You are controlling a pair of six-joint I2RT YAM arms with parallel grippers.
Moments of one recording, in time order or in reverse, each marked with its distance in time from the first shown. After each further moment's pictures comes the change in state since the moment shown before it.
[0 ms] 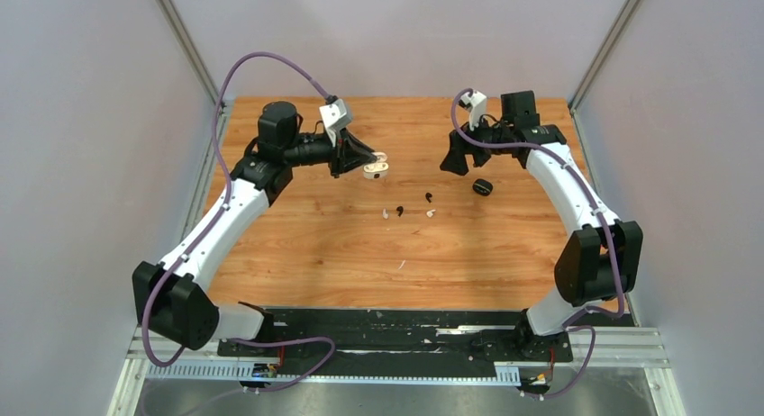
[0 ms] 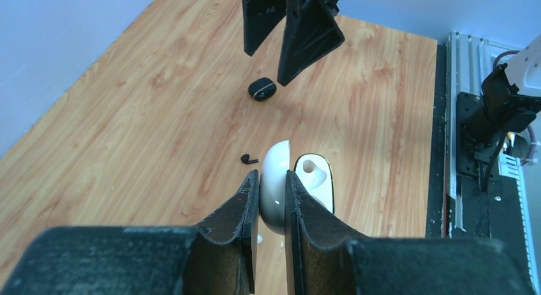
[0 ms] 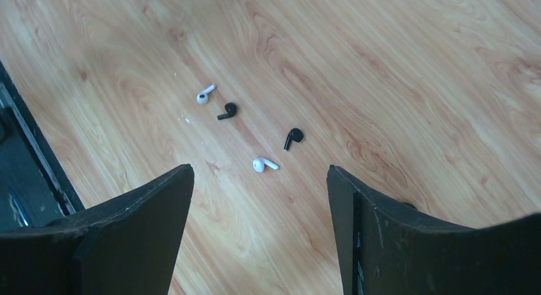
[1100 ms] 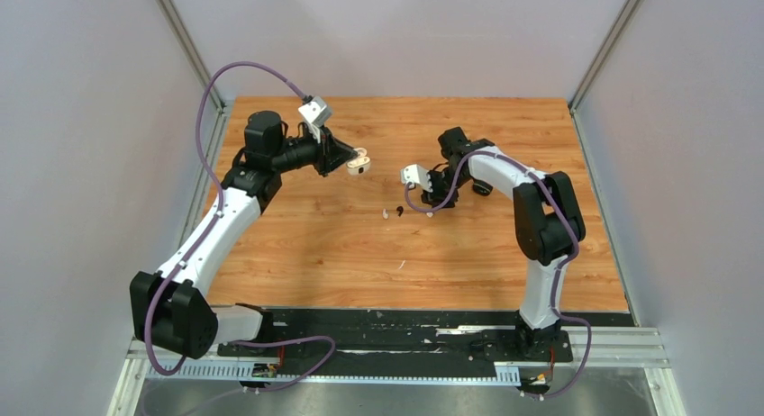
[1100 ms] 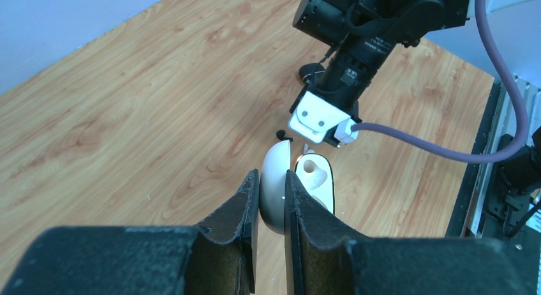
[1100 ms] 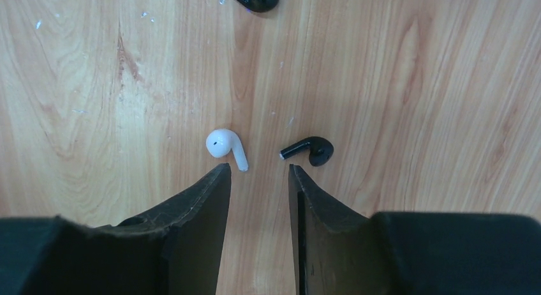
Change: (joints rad) left arm 0.094 -0.058 -0.123 0.056 -0.151 -0.152; right arm 0.195 0.361 -0.017 -0.161 0.166 -0.995
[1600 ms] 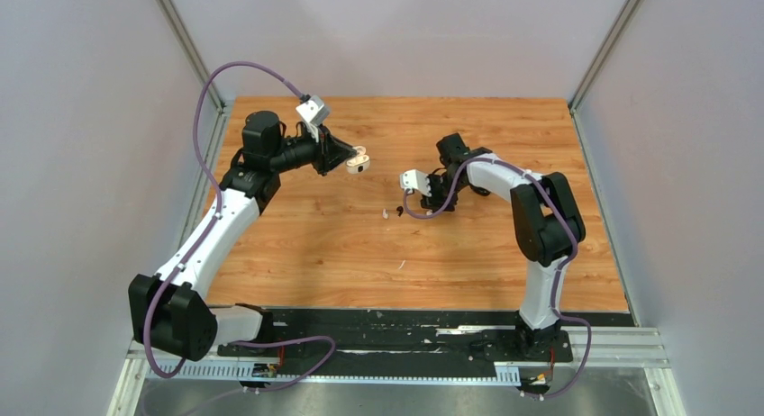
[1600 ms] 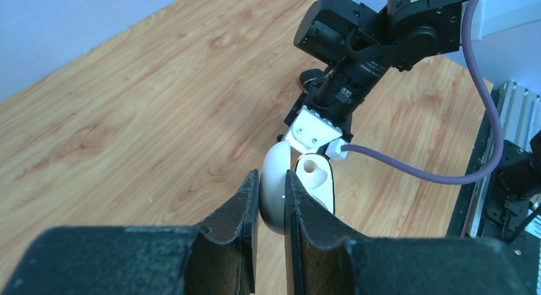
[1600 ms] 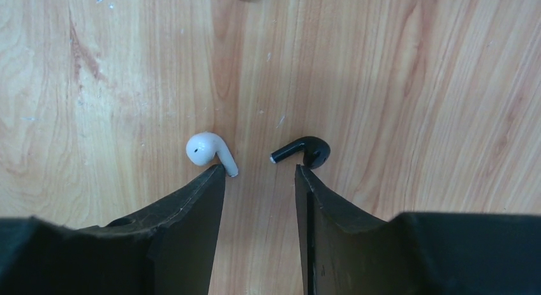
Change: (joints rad) left arm 0.006 -0.014 -0.003 0.014 -0.006 -0.014; right arm 0.025 -0.005 -0.092 0.137 0.075 0.007
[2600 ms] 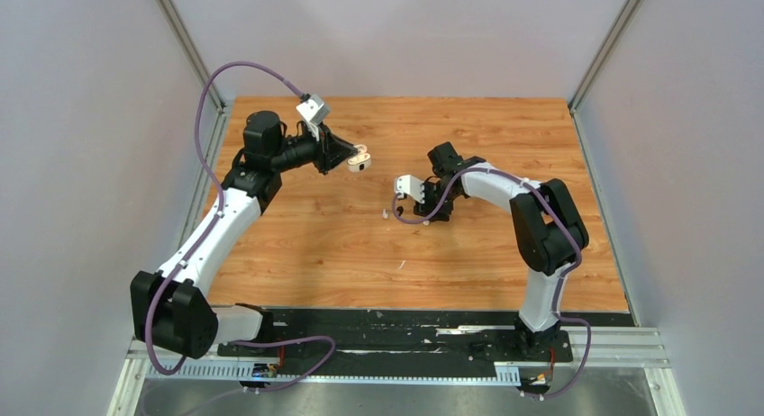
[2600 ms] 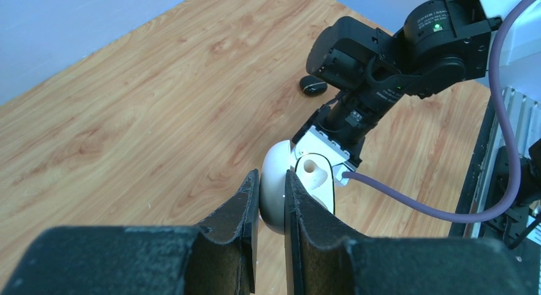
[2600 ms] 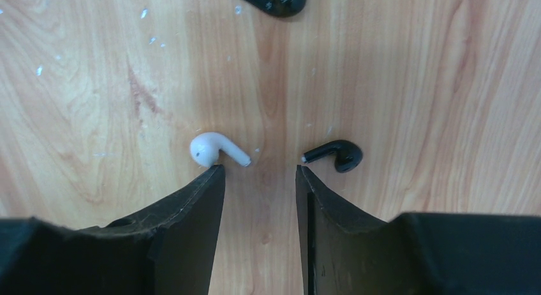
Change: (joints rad) left arm 0.000 0.011 -0.009 0.043 0.001 -0.023; right arm 0.078 -0.054 -0.073 0.053 0.081 0.214
